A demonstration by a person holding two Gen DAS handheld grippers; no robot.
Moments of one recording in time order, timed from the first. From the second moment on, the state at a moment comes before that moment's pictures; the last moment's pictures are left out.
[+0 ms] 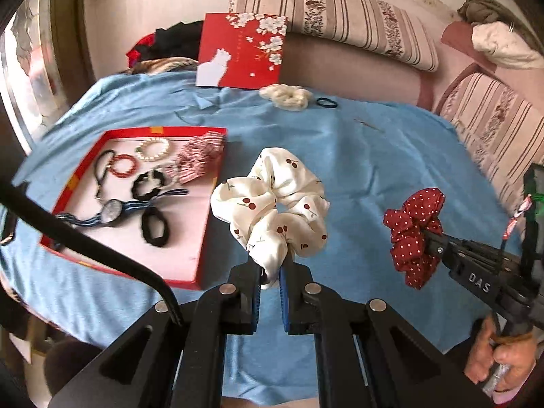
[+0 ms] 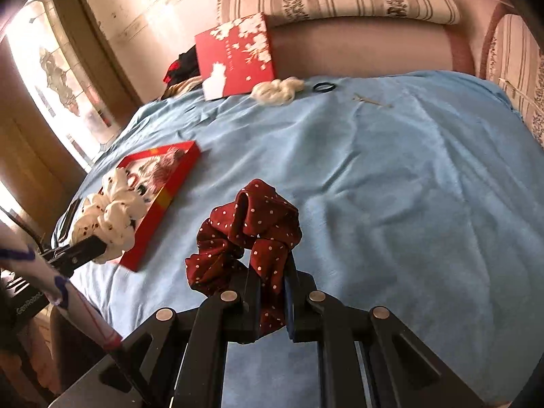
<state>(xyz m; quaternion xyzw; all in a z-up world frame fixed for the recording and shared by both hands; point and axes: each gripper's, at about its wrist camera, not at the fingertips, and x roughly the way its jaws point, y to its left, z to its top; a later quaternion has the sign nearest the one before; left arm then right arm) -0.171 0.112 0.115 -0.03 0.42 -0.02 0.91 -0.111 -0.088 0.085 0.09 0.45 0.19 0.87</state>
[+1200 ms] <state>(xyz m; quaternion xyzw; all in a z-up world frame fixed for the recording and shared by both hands) -0.177 0.111 0.098 0.01 0.43 0.00 0.90 -0.116 -0.081 0.067 0.09 0.48 0.17 0.86</state>
